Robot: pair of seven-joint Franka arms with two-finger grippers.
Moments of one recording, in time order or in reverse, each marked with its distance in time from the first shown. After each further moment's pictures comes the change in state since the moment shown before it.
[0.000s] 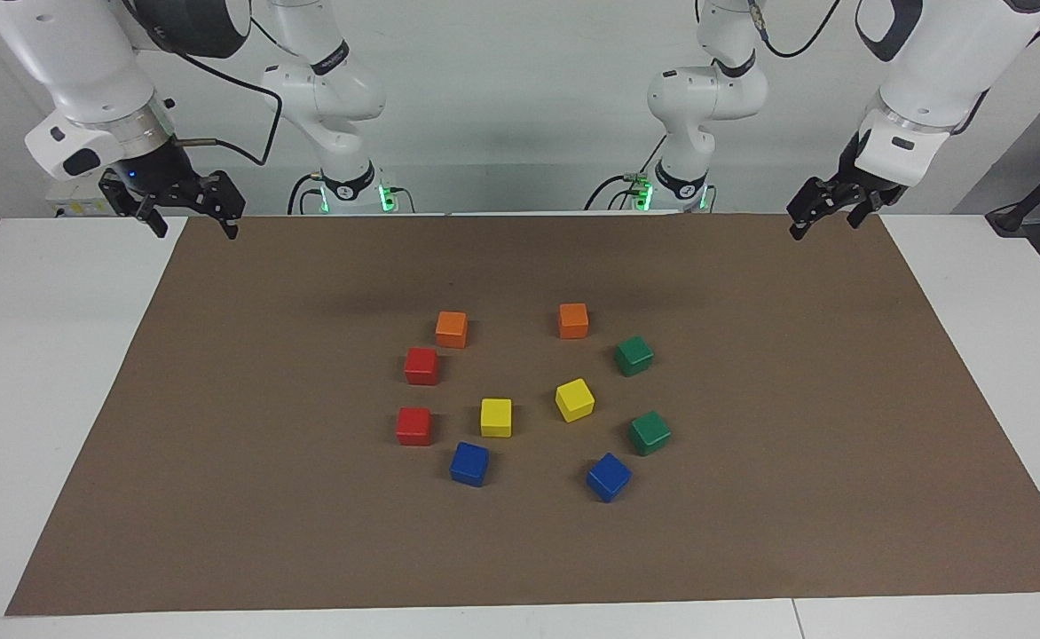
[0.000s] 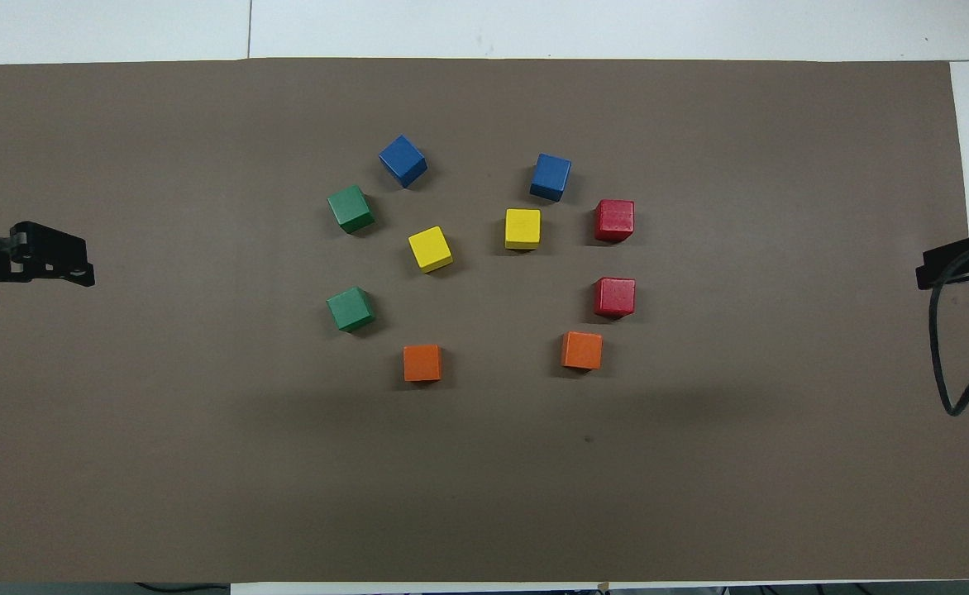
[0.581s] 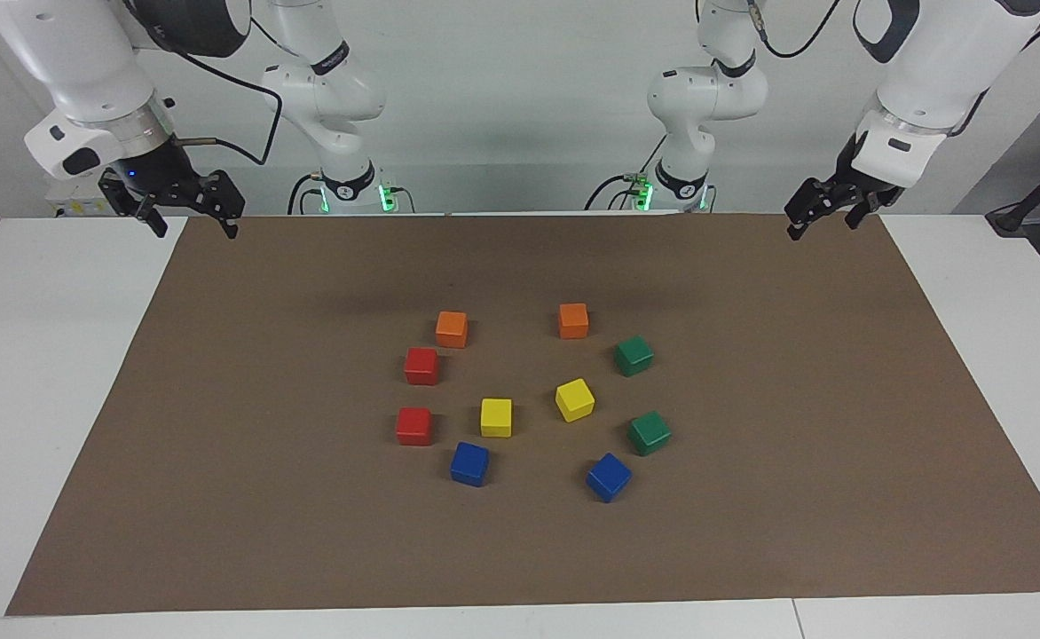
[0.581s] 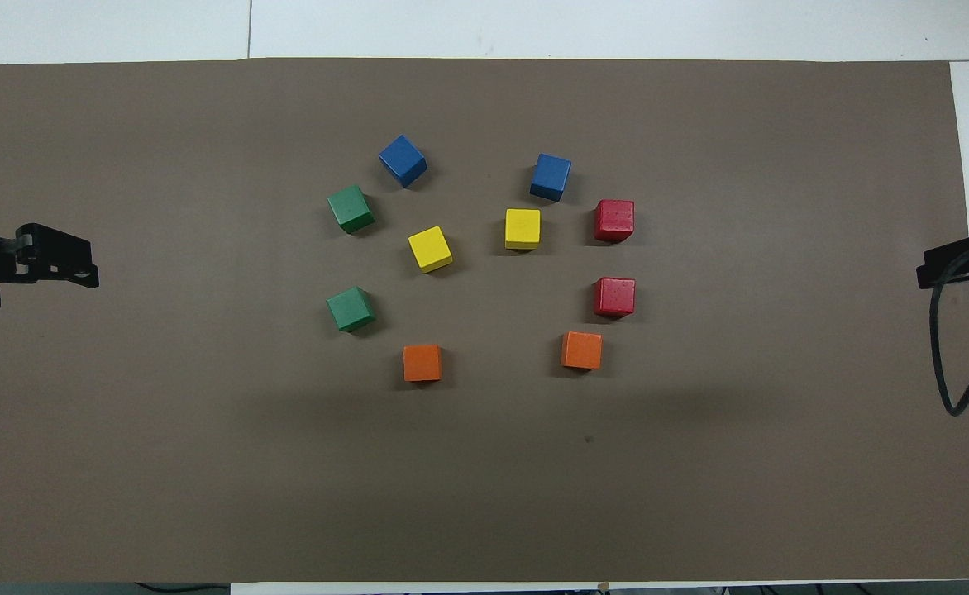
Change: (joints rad) left arm -0.004 -0.001 -0.002 -0.005 -0.001 0.000 0.003; right arm 0.000 0.000 0.000 0.002 0.000 0.000 0.000
